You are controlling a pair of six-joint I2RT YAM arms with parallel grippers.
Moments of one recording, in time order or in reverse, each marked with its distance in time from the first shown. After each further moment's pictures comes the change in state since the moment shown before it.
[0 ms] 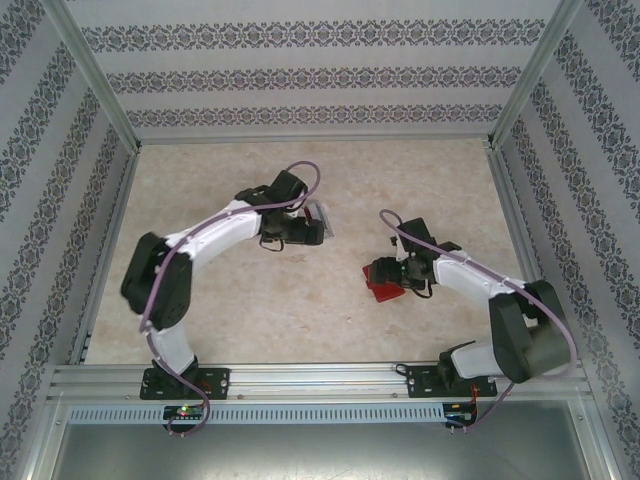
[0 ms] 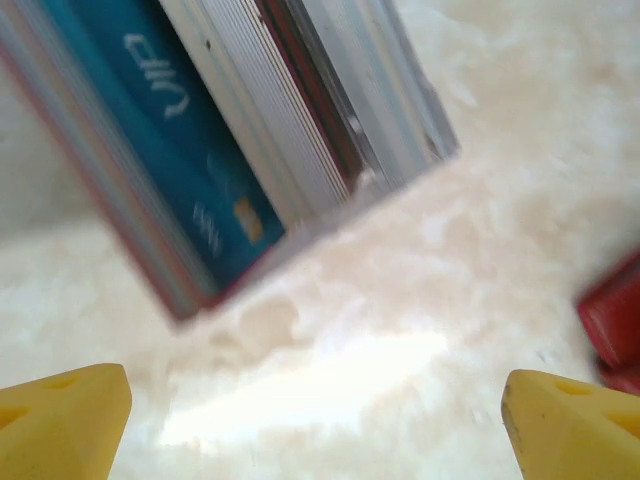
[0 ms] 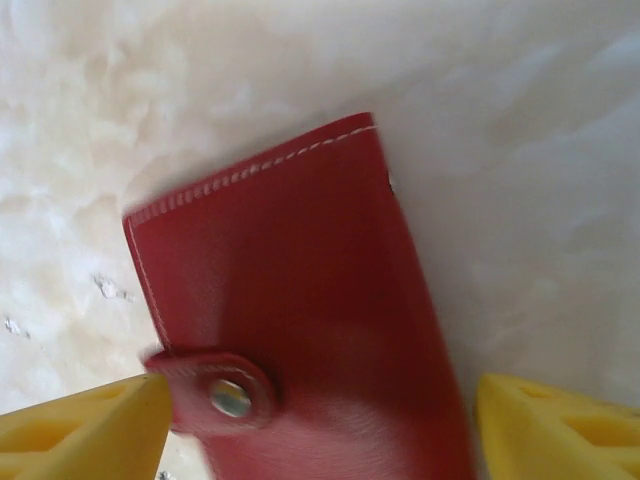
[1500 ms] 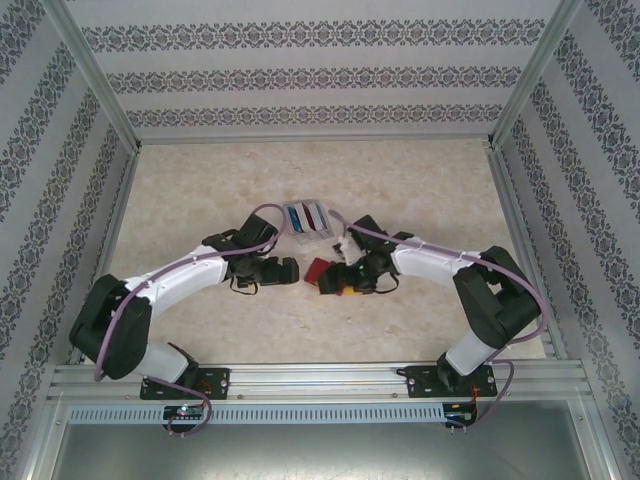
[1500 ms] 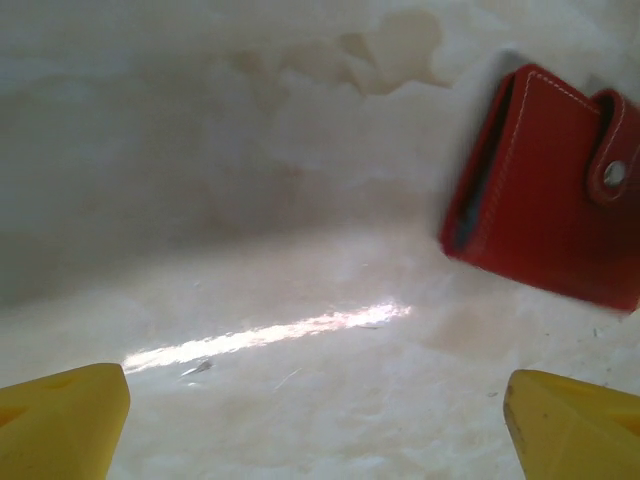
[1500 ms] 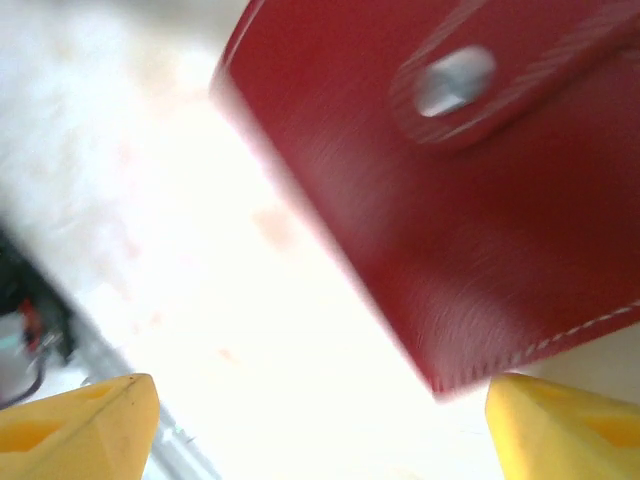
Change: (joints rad) left arm 0.005 -0.327 -0.488 0.109 0.008 -0.177; right arm 0.317 0.215 0.196 0.051 -0.397 0.052
